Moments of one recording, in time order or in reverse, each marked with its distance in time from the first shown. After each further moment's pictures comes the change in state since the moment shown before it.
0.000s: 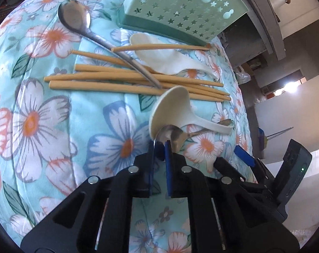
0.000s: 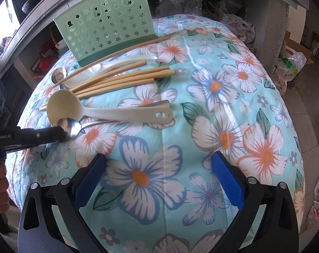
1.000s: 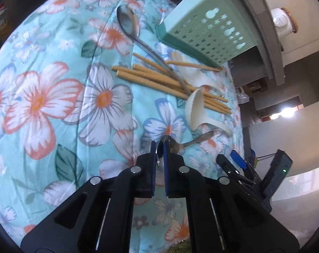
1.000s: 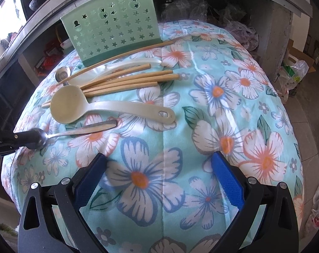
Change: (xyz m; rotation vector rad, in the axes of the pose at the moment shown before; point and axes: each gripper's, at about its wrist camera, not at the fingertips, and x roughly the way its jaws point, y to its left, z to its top) left arm -0.056 0.043 -0.020 -0.134 -0.100 -0.043; right arm -0.008 -0.001 0.001 -0.045 -0.033 0.020
